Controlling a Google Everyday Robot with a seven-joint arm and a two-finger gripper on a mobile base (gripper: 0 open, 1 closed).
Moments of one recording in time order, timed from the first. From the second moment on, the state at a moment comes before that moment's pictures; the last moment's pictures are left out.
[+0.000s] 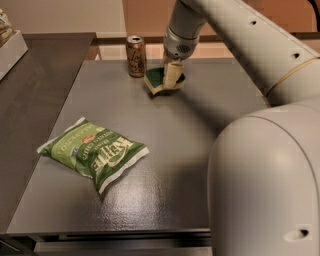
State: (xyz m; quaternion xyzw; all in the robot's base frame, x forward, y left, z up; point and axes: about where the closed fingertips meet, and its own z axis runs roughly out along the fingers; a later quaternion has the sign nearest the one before) arm 0.701 -0.038 0.877 -0.73 0.66 0.01 0.16
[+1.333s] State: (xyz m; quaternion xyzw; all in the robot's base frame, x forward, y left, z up) arm 0.738 -0.008 0.861 -0.72 0.67 -0.01 0.17
